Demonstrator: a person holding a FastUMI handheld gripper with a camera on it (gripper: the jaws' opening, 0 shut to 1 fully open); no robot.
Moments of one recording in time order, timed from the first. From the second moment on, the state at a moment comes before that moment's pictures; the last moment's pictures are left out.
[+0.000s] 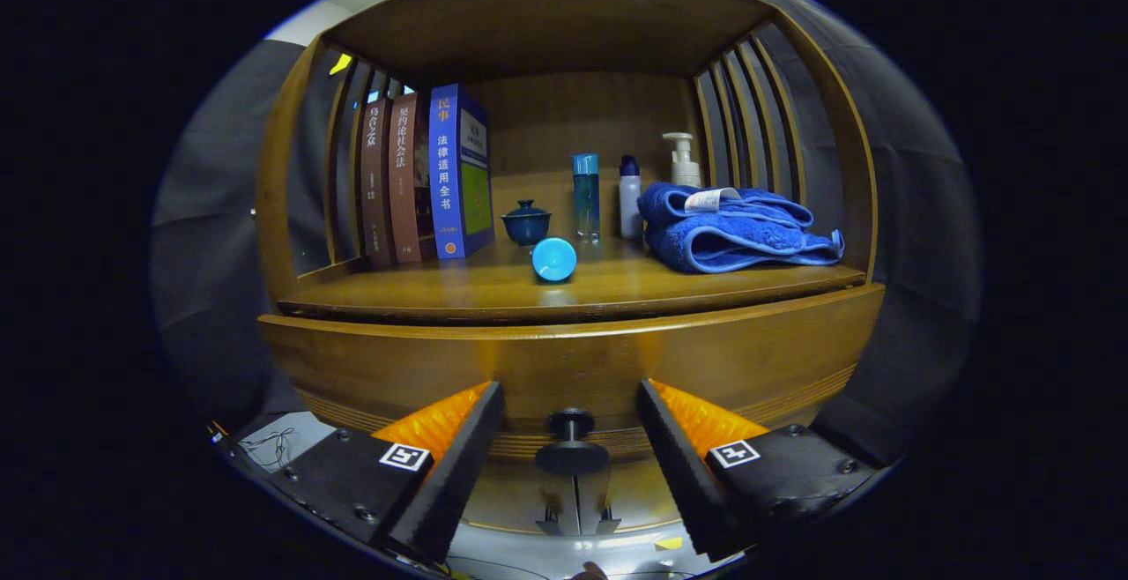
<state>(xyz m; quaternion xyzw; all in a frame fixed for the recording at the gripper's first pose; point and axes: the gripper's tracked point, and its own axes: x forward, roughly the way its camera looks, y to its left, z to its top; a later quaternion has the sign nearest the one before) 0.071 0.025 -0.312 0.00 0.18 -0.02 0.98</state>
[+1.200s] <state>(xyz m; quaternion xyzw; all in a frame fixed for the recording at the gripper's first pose) 0.046 0.034 -0.125 0.00 0.05 0.01 1.00</state>
